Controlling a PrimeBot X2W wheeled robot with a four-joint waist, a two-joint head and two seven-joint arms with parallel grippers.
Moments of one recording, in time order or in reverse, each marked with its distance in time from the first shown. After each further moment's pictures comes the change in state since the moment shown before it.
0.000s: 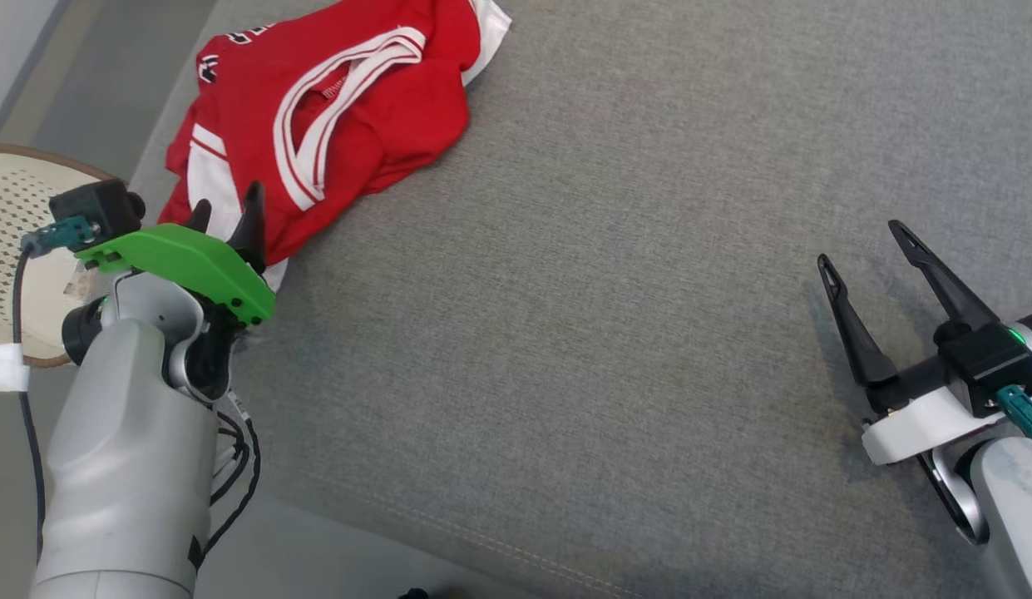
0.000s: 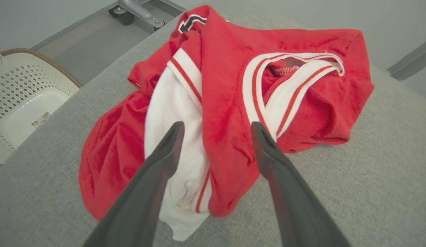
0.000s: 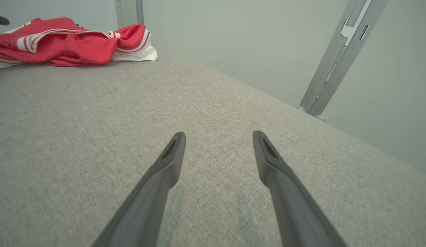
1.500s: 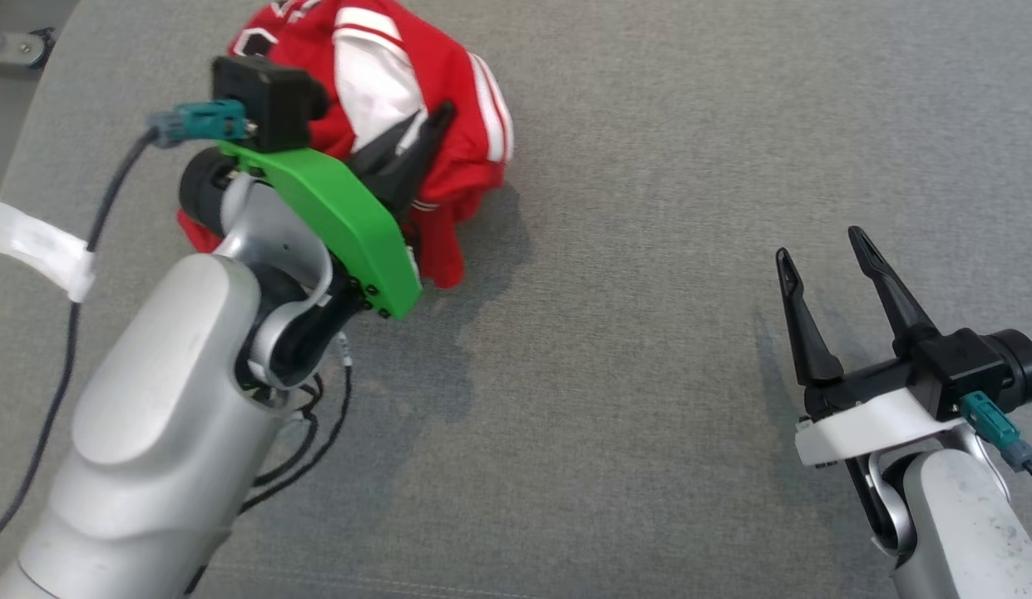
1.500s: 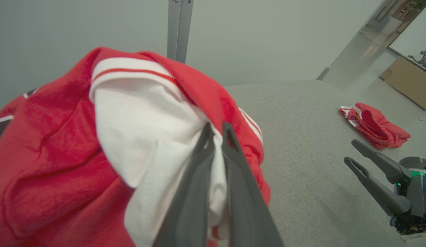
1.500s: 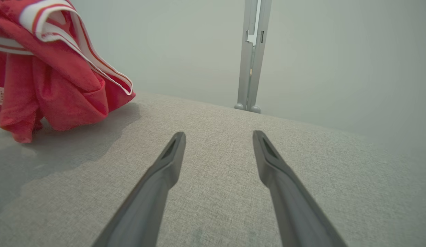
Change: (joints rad) left arm -0.042 0.188 -0.471 -0.664 -0.273 0.062 0.248; right arm 0.002 0.209 -0.048 -0.013 0.036 0.000 0.000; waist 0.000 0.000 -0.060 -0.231
